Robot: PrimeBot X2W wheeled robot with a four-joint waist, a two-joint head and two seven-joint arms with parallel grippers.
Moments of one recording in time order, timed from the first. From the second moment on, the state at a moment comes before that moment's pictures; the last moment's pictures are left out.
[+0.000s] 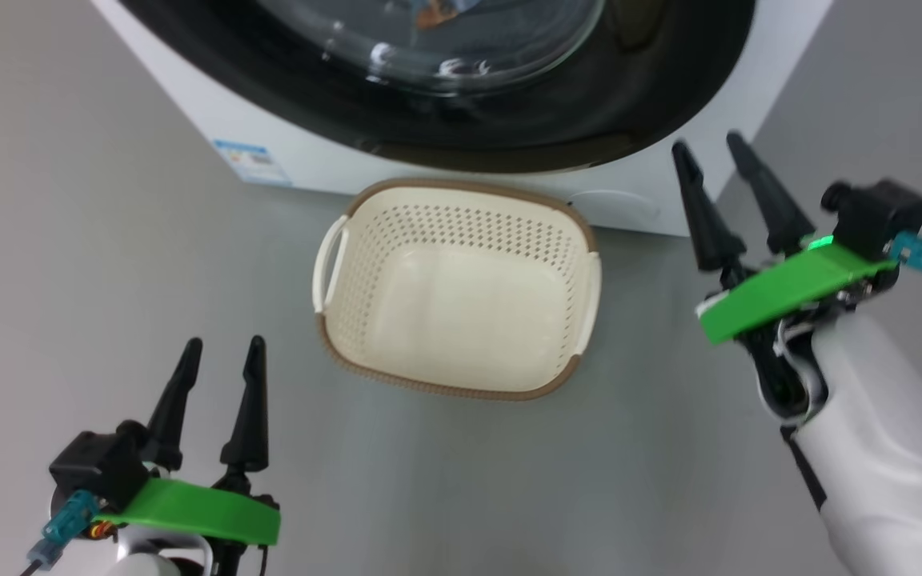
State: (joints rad) left arm -0.16 0.09 -0.15 0.12 -0.41 -0.13 -0.26; right arm -0.66 -0.22 0.25 0.49 0.57 0.13 -0.26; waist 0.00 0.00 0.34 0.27
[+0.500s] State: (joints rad) left arm -0.12 0.14 -0.13 0.19 -0.42 -0.13 -0.26; right arm -0.45 -0.23 0.25 0.46 0.57 0.13 -0.26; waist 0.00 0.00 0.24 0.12
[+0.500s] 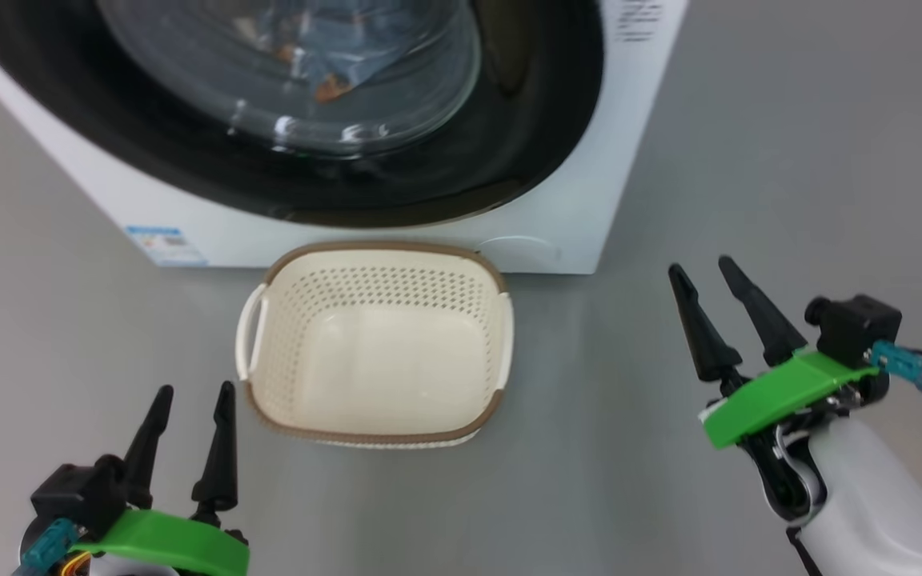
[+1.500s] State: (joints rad) left arm 0.03 0.17 -0.05 0.21 -0.42 -0.13 -0.26; right arm -0.16 -0.26 0.14 0.43 0.57 0.13 -0.26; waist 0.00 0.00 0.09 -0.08
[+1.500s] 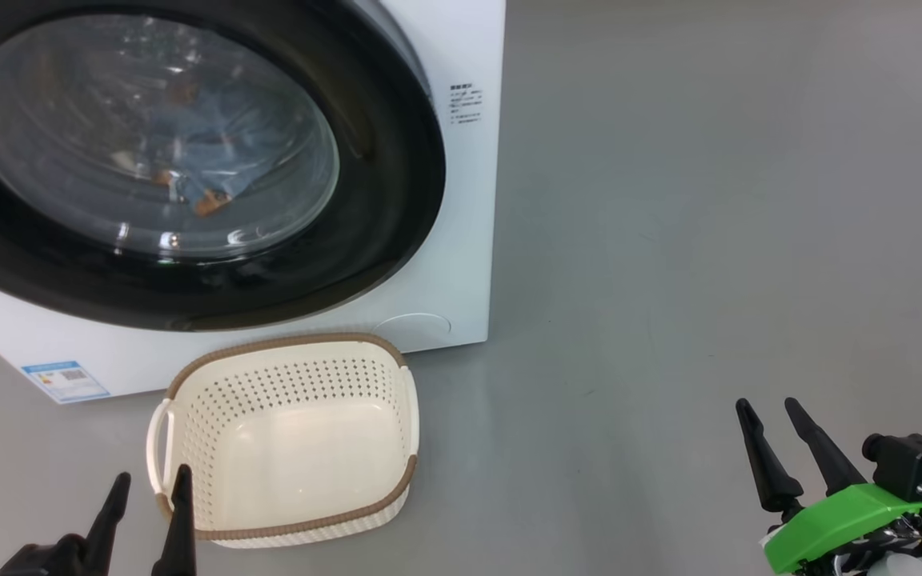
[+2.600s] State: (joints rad) left arm 0.05 0.13 -0.06 0.27 -0.48 -0.13 -0.23; right arm -0.12 -0.20 0.12 0.46 0.63 0.13 -0.23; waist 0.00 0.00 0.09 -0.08
